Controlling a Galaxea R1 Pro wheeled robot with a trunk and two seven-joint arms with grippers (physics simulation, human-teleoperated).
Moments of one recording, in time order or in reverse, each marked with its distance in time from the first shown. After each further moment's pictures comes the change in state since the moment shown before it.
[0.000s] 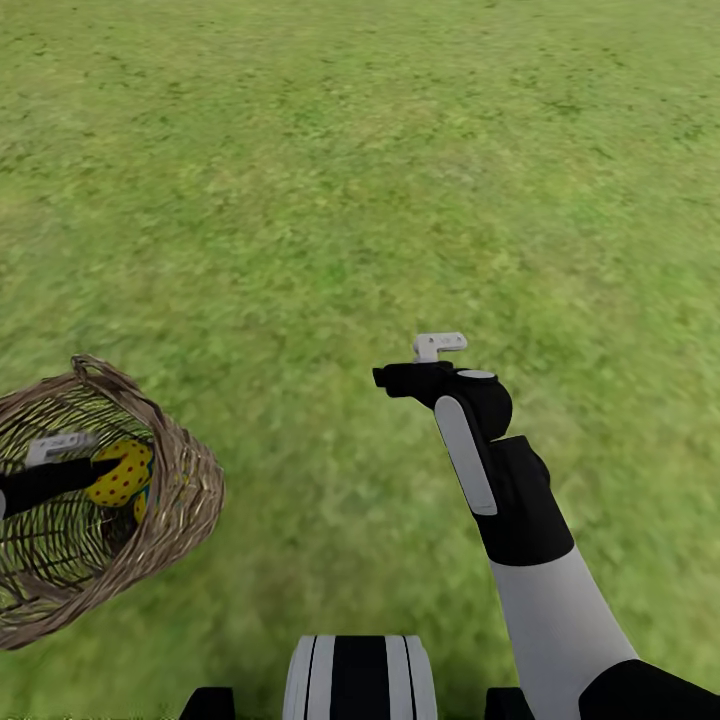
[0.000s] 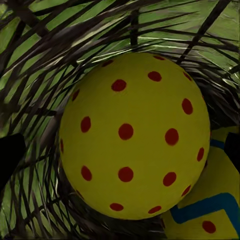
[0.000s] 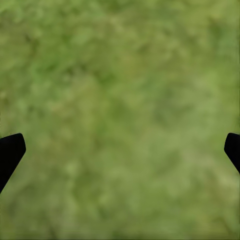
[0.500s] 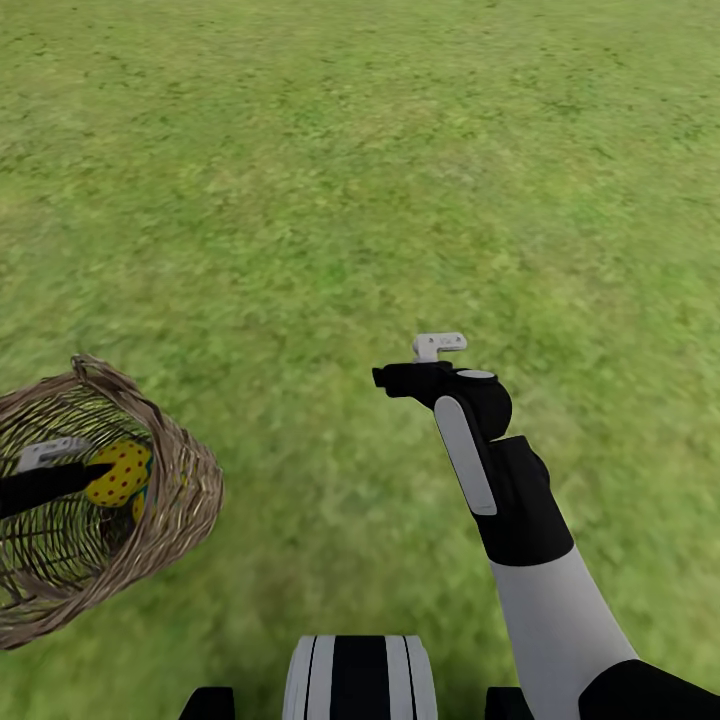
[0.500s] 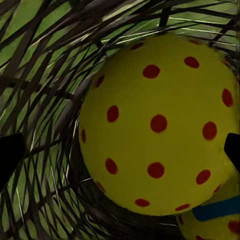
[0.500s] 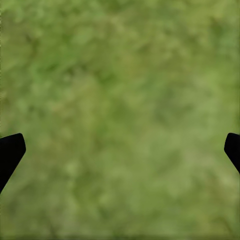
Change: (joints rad) left arm -0.026 0.026 0.003 0.083 0.006 0.001 0.018; right arm 0.000 0.002 0.000 0.000 0.000 0.000 0.000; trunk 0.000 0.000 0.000
